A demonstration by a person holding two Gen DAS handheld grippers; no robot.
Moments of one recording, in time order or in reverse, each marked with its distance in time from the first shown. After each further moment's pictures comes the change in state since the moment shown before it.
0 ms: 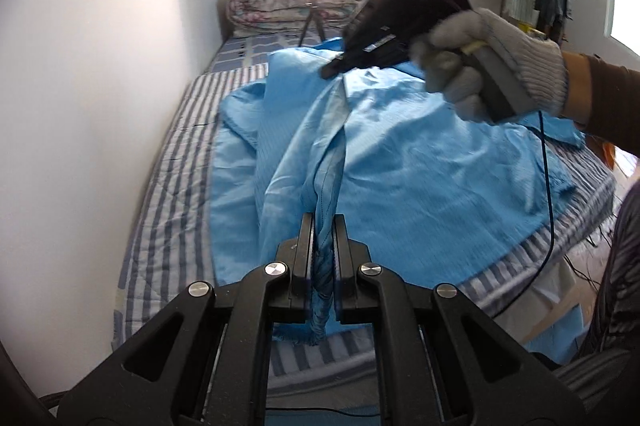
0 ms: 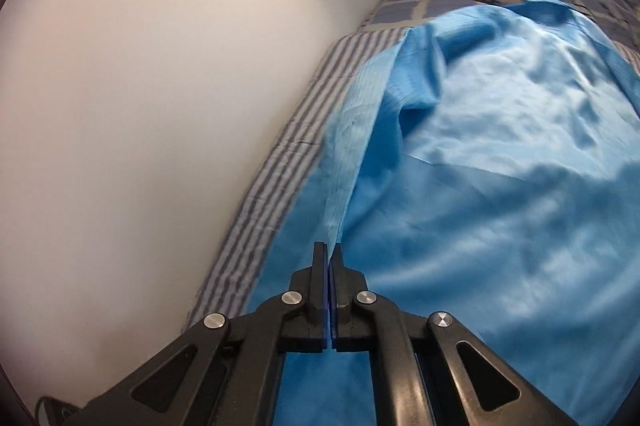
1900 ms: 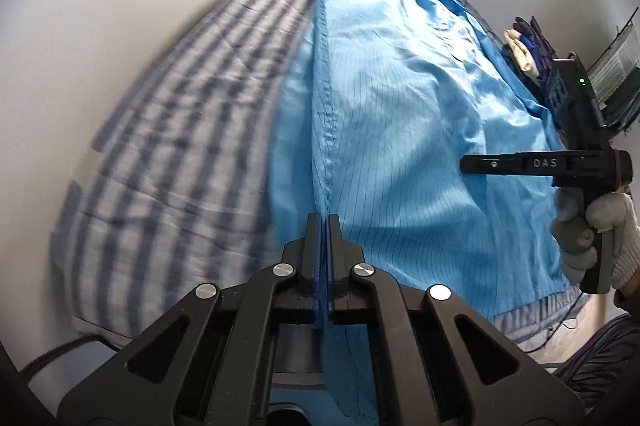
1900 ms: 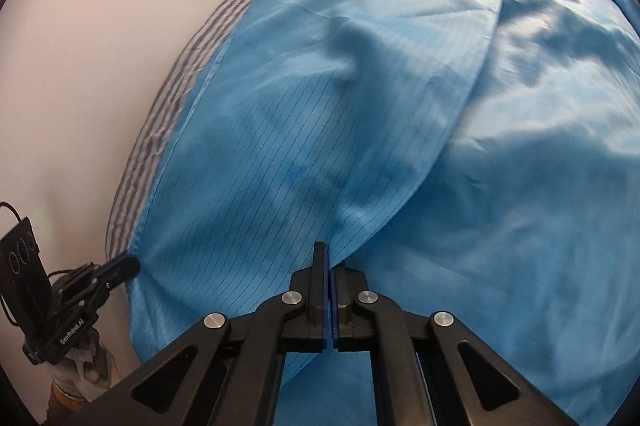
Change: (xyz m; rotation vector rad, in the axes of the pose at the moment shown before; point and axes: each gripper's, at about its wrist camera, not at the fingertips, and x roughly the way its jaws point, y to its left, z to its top) left arm 0.076 0.108 -0.039 -0.529 0.269 0.017; right arm 0.073 -0.007 -0.088 -0.069 0.282 -0.109
